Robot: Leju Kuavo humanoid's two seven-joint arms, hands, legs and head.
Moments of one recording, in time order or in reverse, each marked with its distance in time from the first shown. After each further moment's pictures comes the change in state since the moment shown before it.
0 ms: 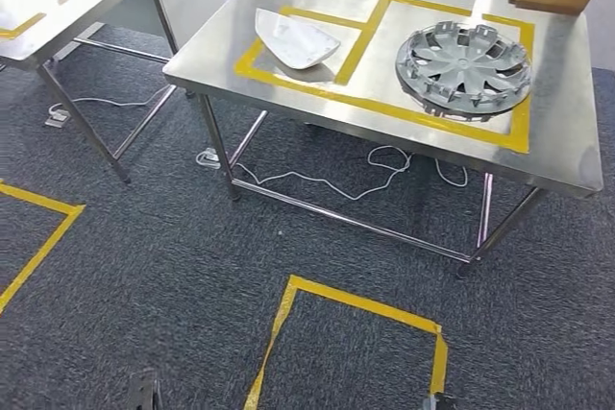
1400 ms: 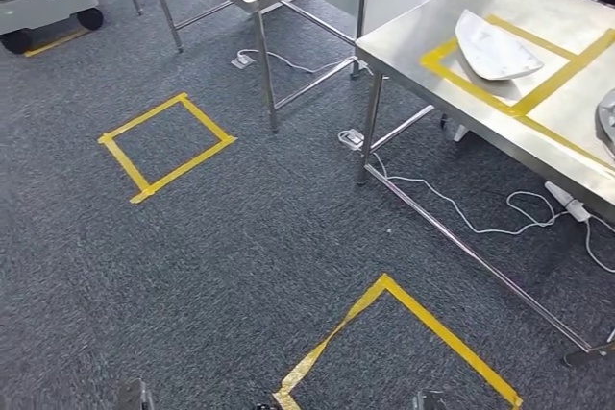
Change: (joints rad) left arm 0.000 -0.001 0.080 0.003 0.054 -0.058 -0.006; right arm 0.007 0.010 0.028 0.002 0.068 -0.017 0.017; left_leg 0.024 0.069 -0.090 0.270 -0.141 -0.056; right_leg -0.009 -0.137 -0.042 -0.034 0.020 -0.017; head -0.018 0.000
